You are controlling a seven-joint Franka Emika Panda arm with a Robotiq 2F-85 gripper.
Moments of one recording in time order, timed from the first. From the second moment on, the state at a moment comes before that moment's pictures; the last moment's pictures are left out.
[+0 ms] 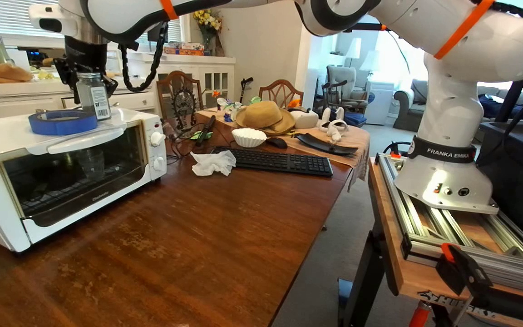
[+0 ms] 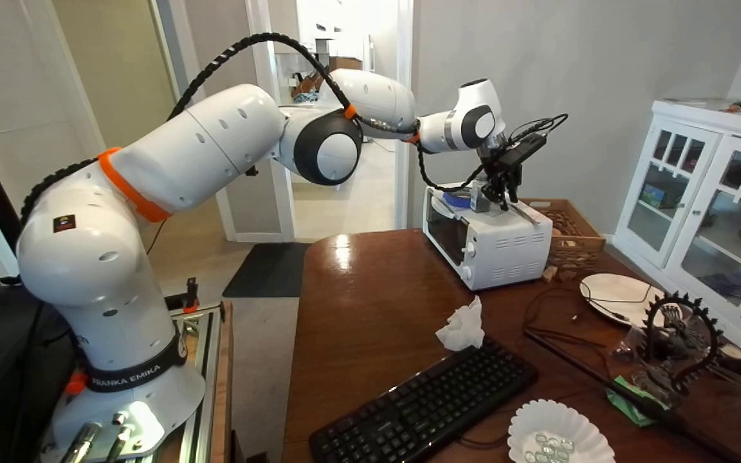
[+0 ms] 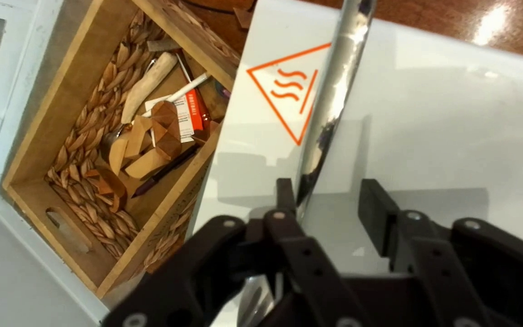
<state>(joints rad) 0.29 1.09 0.02 -0.74 -0.30 2.20 -1.36</state>
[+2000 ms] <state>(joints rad) 0.50 0.68 -0.27 -1.18 -0.34 1.91 -0.50</state>
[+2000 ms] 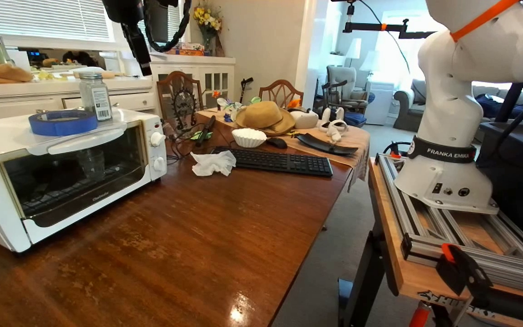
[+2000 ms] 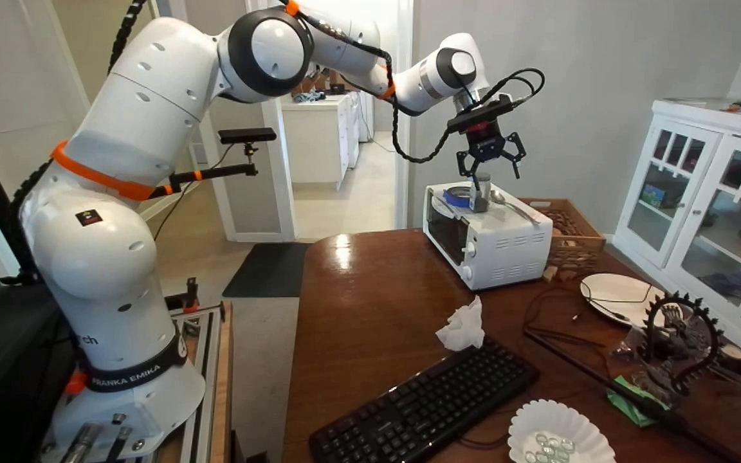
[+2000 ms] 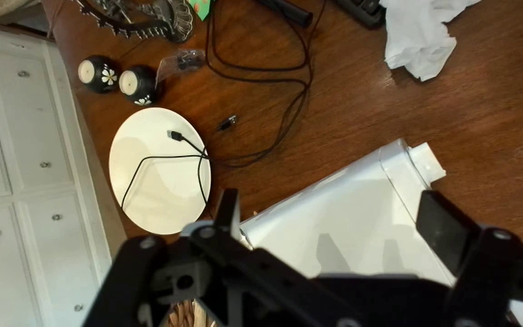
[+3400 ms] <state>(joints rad) 0.36 0.62 -0.01 -1.33 -0.36 1.90 0.06</state>
